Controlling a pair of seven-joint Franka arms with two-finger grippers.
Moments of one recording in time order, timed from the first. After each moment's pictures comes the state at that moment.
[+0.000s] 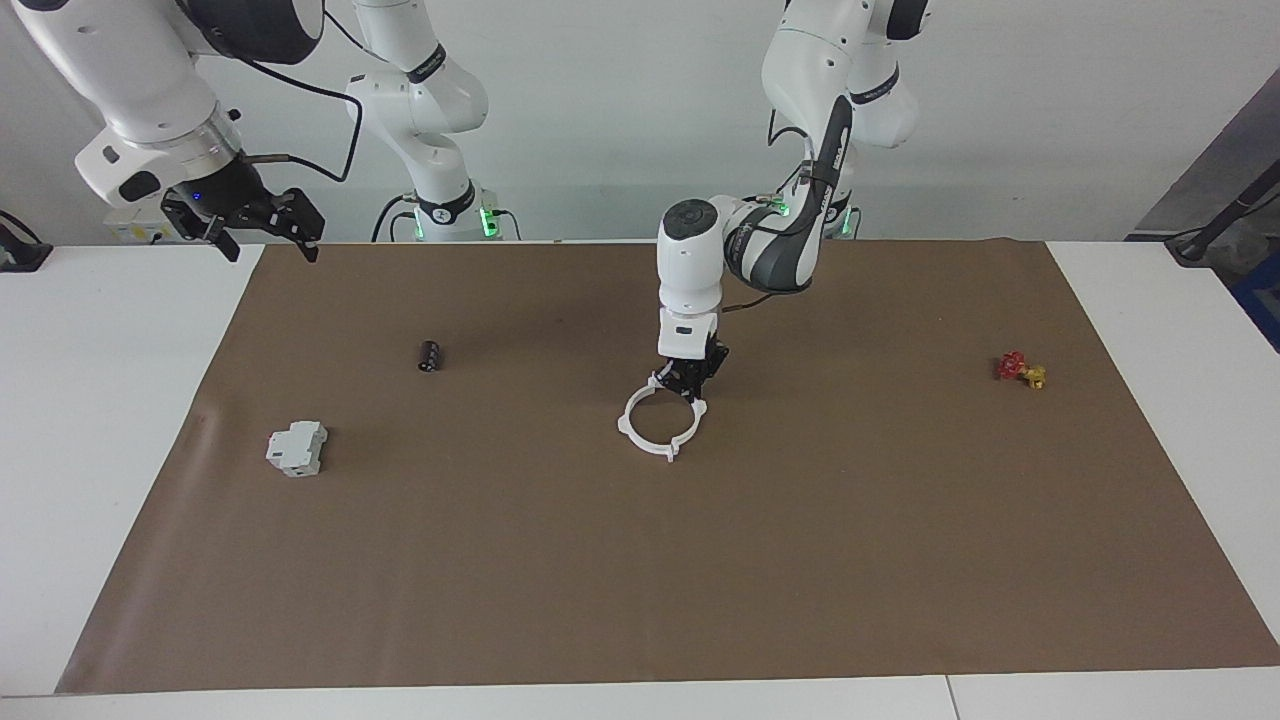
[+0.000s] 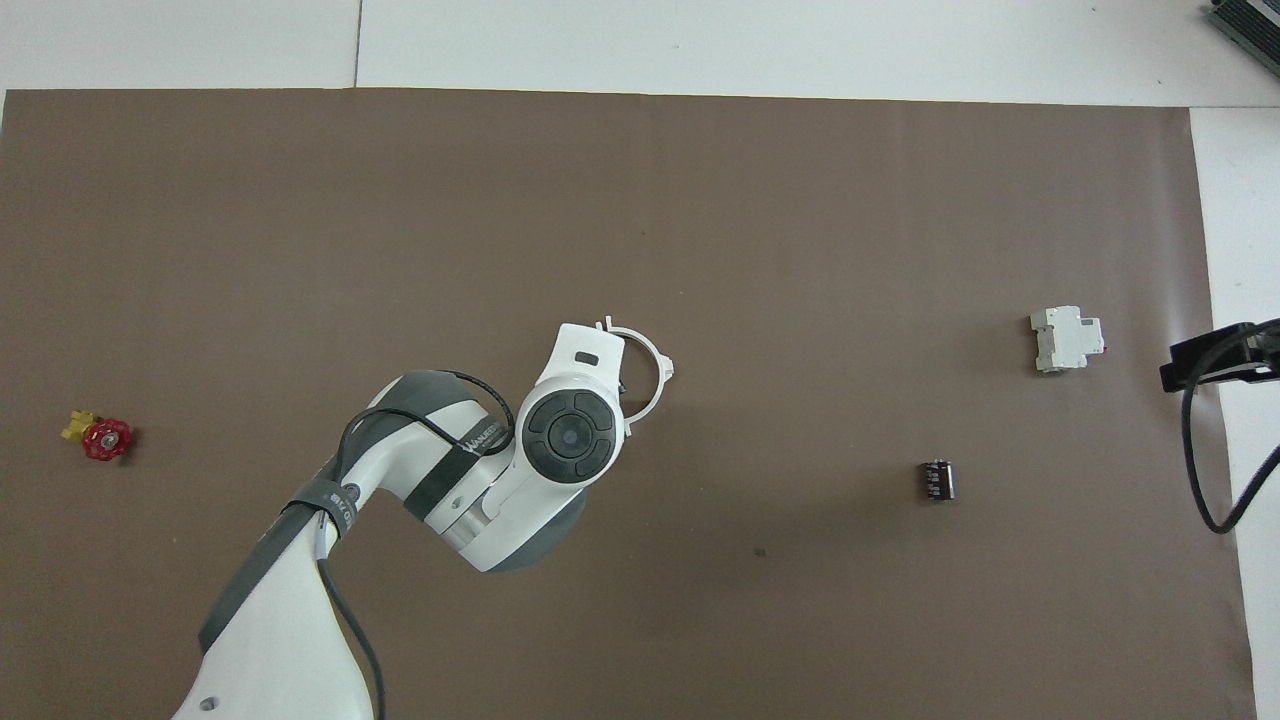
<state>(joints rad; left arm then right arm) -0.70 0.30 0.02 -2.04 0.22 2.42 -1.31 0.00 -0.04 -0.09 -1.61 -0.04 1.46 -0.07</state>
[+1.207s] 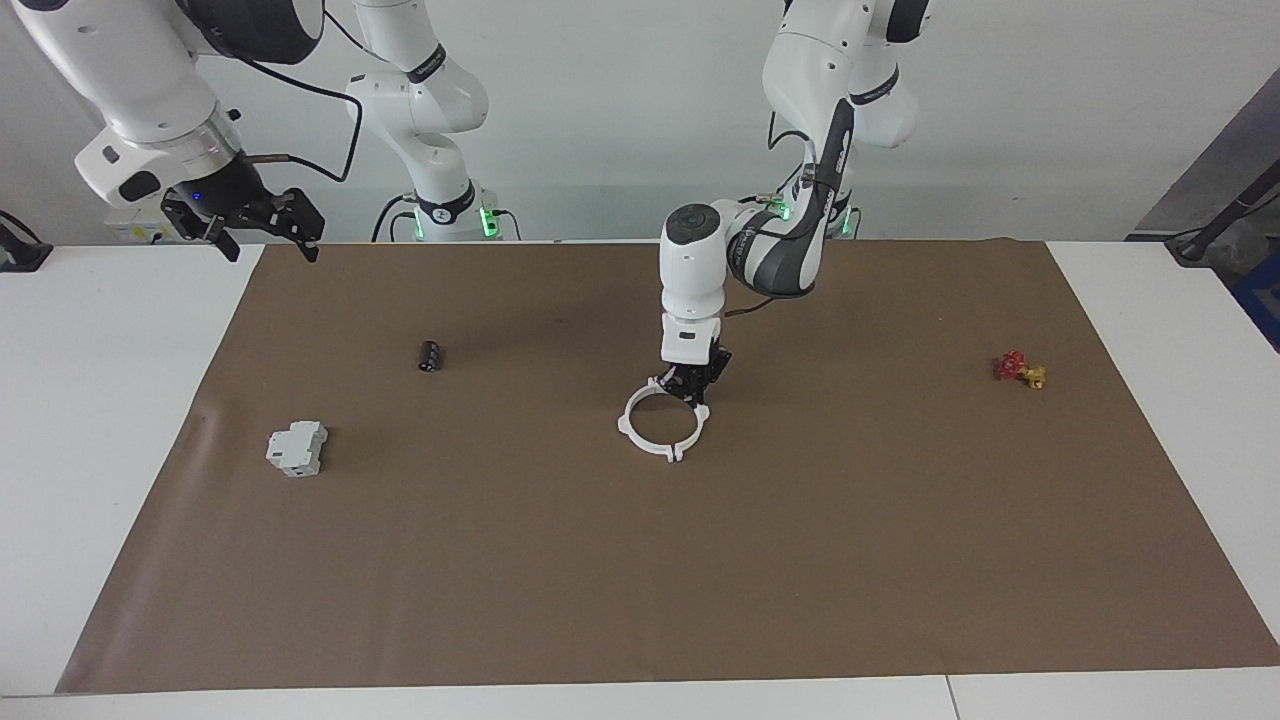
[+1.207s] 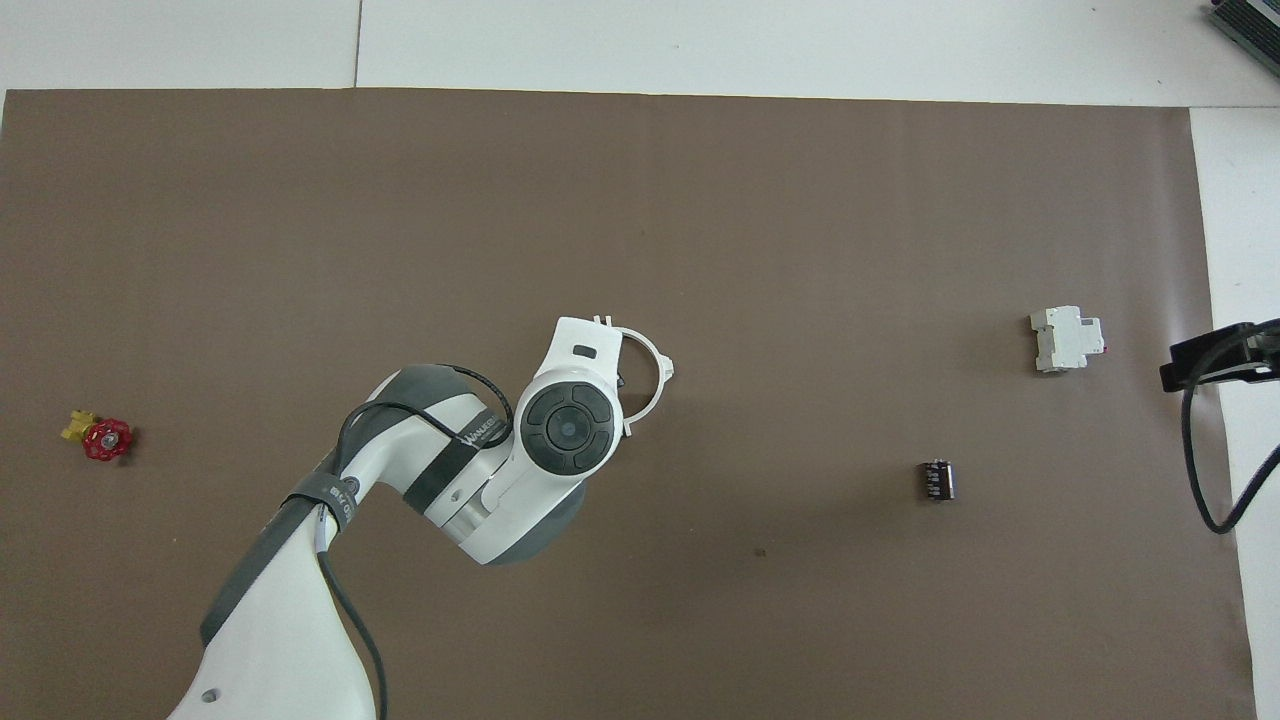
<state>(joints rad) -0.70 0.31 0.03 -2.02 0.22 2.42 -1.31 0.00 -0.04 -0.09 -1.61 -0.04 1.46 -0.07</state>
